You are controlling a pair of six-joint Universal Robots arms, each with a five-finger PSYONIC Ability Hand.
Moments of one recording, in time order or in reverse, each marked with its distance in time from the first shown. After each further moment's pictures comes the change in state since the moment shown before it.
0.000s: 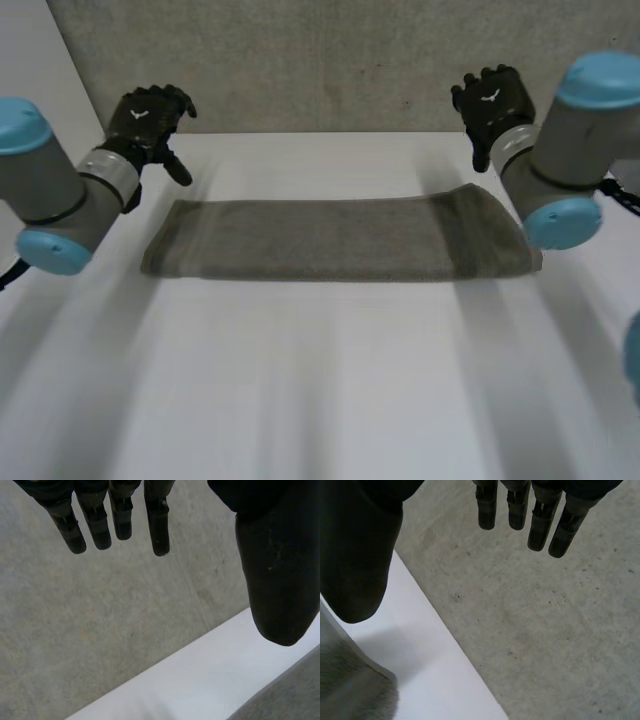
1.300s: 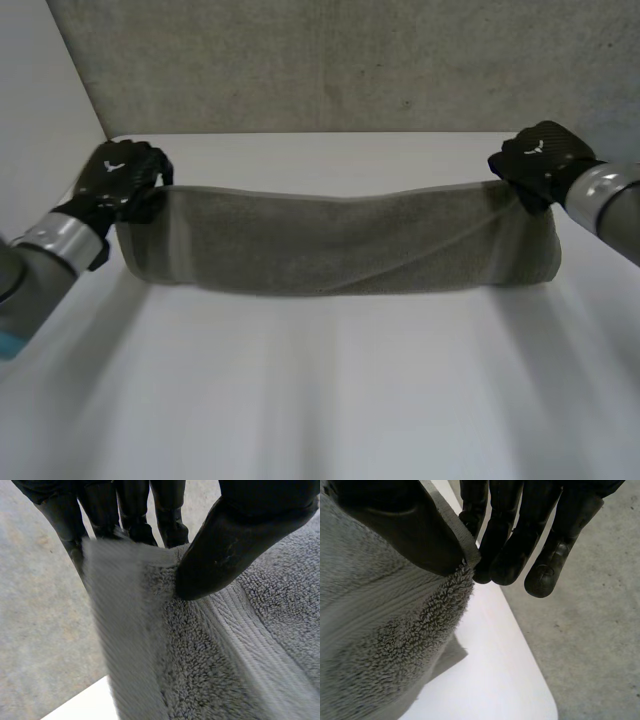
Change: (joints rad) left arm 0.133 0.268 -0.598 0.332 0.244 0.023; right arm -0.174 -0.387 0.573 0.074 -0.281 -0.229; left_hand 1.011 1.101 1.089 1.106 1.046; right_hand 1.080 1.092 1.083 1.079 1.108
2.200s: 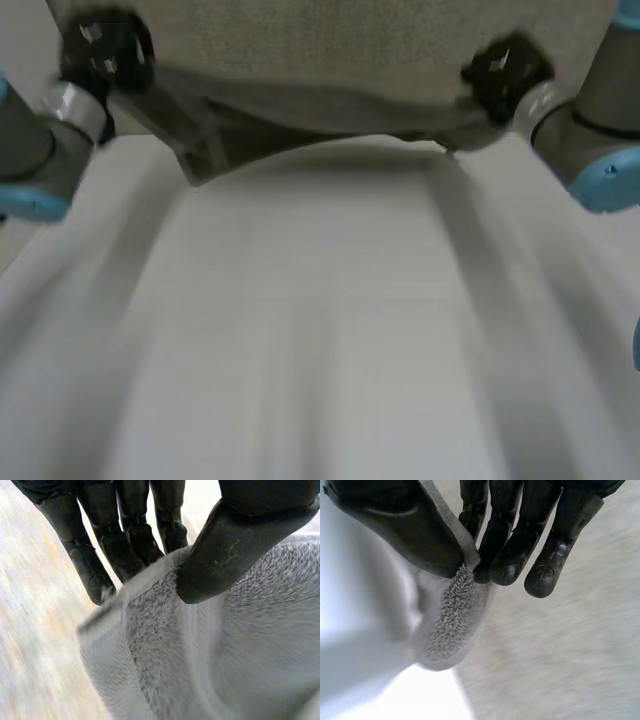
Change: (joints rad) left arm -0.097 -0.284 0.756 -0.241 -0.248 -0.164; right arm 0.141 0.412 -0.823 0.226 0.154 0.011; left_hand 0.000 -0.006 -0.004 -0.004 -0.021; right_hand 0.000 0.000 0.000 0.000 0.000
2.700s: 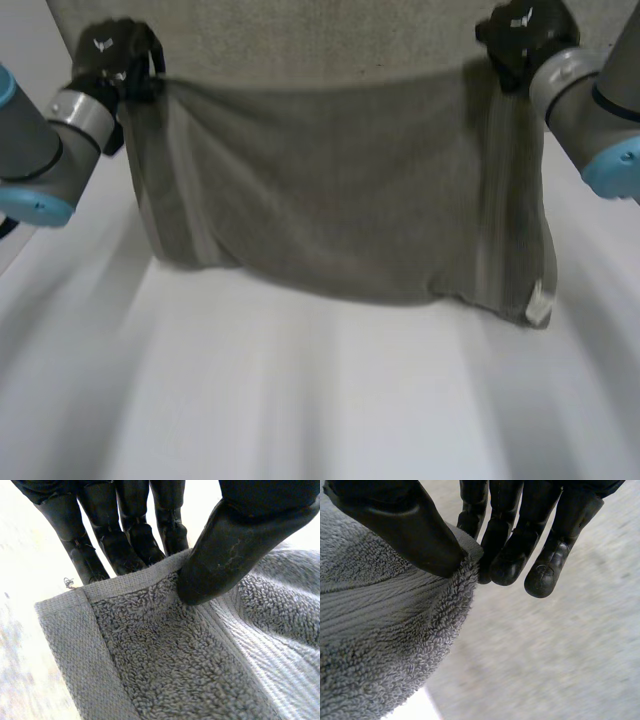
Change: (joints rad) left arm -0.011 -0.060 0.152 -0.065 -0.005 -0.003; right arm 0.000 -0.069 -0.013 -0.155 0.034 0.127; left_hand 0.000 -0.001 0.000 0.000 -0.011; right_hand 0.000 -0.002 0.000 0.000 0.000
